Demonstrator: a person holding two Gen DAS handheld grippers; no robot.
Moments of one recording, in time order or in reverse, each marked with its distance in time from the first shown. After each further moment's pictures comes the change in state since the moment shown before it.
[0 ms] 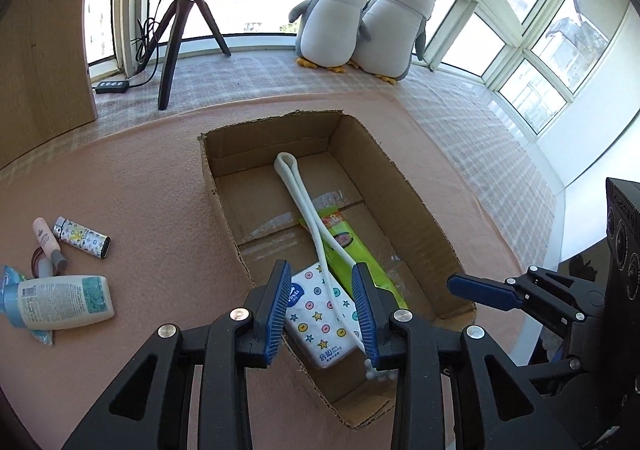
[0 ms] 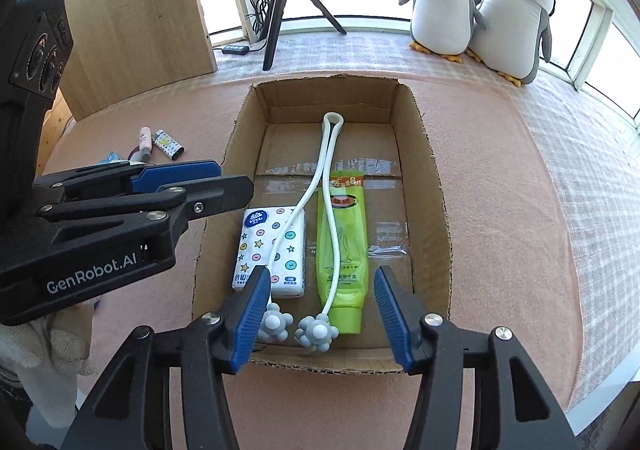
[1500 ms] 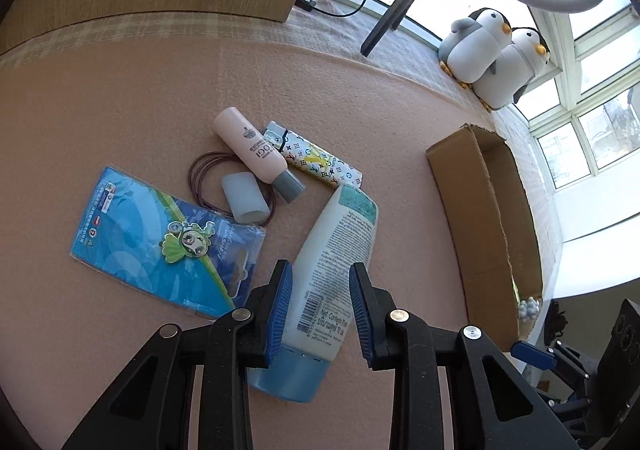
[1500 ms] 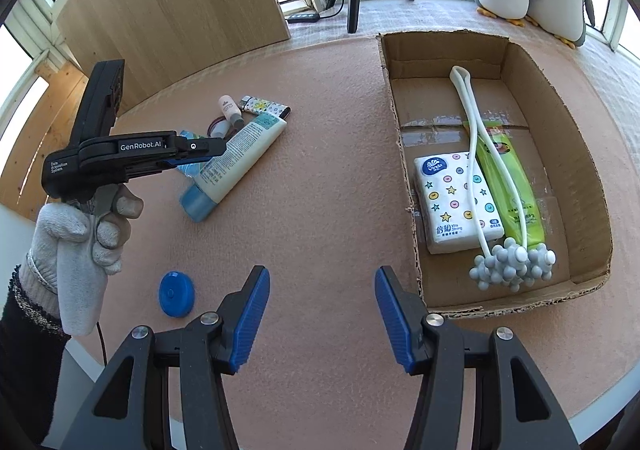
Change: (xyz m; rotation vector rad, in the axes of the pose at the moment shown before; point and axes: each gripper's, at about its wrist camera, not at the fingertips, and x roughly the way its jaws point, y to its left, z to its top) left arm -0.025 0.247 -0.043 -0.299 0.125 -0.058; right arm 0.012 0.106 -0.027 0.092 0.071 0.162
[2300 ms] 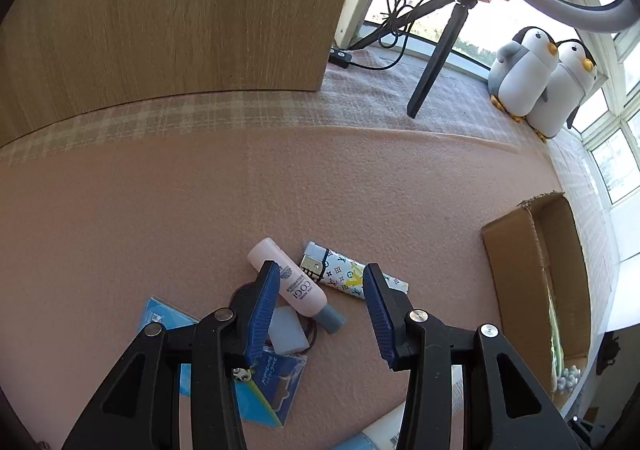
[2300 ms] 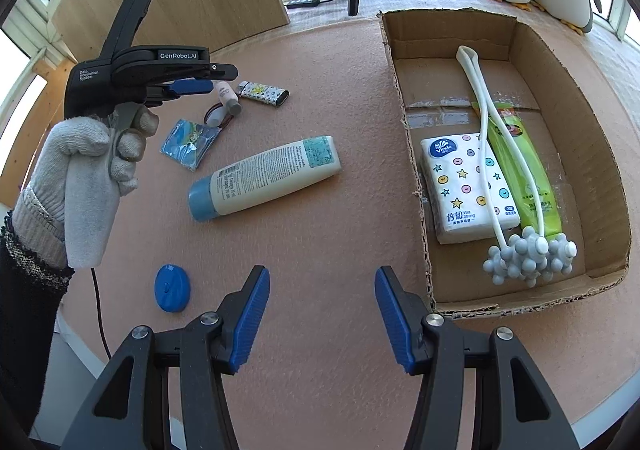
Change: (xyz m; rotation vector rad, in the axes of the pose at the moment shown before) left arm 0.008 -0.018 0.076 0.028 -0.106 0.270; right arm 0.014 -0.004 -0.002 0.009 0.039 0.022
